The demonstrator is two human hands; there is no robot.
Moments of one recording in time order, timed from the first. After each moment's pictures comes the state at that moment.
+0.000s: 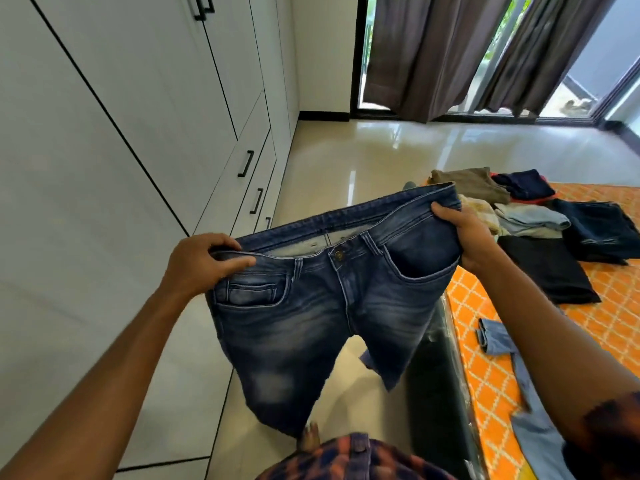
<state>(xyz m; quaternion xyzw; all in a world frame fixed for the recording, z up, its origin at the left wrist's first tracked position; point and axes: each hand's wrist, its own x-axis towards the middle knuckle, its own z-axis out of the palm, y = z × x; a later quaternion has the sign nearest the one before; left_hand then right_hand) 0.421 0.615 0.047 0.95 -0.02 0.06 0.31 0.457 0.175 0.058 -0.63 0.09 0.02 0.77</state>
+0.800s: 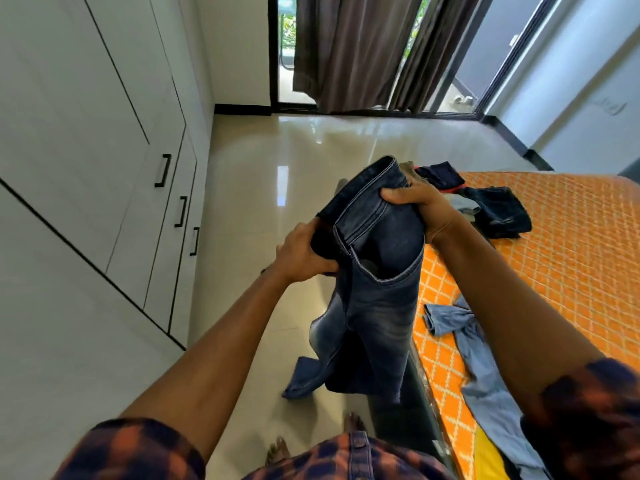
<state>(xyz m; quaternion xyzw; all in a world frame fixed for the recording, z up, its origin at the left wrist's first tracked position) 0.533 0.422 -0.002 0.88 -0.22 -0.12 0.42 0.490 0.205 0.120 -0.61 -0.08 0.17 0.77</state>
